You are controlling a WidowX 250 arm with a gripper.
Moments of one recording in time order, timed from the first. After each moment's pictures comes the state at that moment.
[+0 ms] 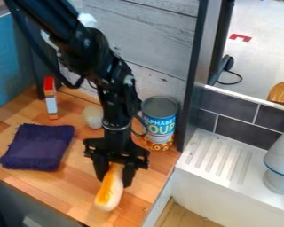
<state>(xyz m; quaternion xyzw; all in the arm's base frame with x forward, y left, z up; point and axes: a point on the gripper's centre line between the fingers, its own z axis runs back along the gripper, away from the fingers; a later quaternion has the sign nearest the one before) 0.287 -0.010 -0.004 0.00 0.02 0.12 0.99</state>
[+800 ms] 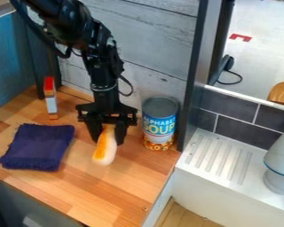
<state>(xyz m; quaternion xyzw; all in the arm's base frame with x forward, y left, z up) 0.340 0.035 0.012 -0.03 -0.01 0.16 0.99</state>
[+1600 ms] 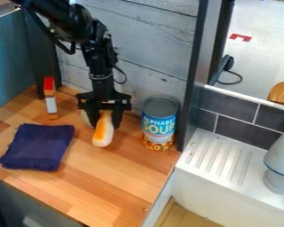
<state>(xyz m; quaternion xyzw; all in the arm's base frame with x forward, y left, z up) 0.384 0.071 -0.002 -0.03 -0.01 0.18 0.98</state>
